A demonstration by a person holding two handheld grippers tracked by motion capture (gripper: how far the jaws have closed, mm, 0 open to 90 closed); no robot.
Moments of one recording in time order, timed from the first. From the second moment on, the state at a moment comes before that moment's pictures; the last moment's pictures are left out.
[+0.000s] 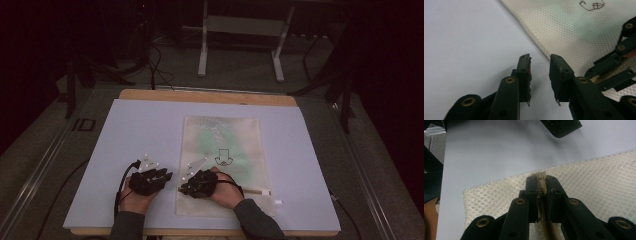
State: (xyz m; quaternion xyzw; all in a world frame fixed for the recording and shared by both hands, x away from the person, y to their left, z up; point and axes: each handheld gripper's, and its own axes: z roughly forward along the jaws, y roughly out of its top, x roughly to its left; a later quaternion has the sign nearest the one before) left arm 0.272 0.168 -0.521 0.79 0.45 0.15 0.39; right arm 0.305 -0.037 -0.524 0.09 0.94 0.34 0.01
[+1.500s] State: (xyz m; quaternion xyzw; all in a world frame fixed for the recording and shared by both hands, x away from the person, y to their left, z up) left arm 0.276 0.138 -0.531 0.83 0.42 0.09 0.37; right arm 0.297 -0.039 -0.528 0.09 0.93 0.35 0.04
